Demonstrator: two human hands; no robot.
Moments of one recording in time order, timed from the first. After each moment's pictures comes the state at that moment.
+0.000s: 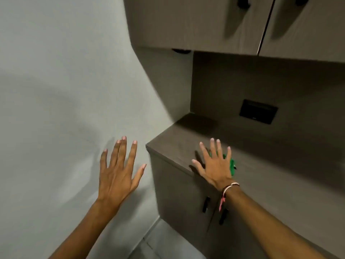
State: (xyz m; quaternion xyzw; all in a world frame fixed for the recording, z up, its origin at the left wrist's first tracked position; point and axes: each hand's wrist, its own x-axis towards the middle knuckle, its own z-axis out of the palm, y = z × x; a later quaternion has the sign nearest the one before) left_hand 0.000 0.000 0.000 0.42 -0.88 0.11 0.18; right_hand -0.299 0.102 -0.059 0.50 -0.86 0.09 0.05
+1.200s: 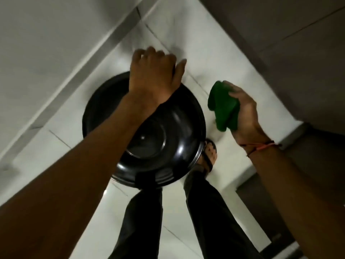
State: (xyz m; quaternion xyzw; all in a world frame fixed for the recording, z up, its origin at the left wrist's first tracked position) left_hand 0.048 0.068 -0.721 0.44 -0.88 -0.15 -0.13; right_hand -0.116 0.229 -0.750 0.01 -0.68 0.50 -0.53
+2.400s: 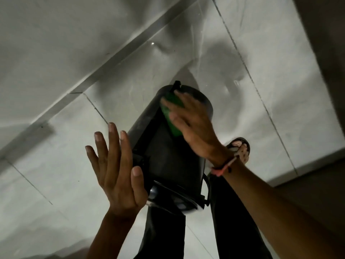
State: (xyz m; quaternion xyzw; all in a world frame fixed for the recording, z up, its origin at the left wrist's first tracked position) left_hand 0.283 0.237 -0.691 0.62 -0.75 -0.12 0.18; right_hand 0.091 0.180 -0.751 0.51 -0.64 0.16 -0.55
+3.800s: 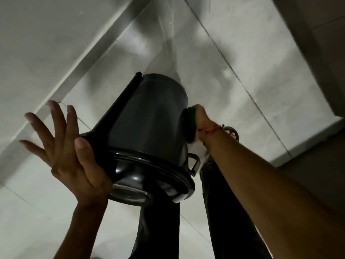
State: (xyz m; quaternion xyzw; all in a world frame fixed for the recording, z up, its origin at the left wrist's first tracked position) left_hand 0.273 0.201 -0.689 0.69 -0.68 -0.17 0.18; right_hand 0.043 0.218 -0.843 -0.25 -0.69 0.22 -0.64
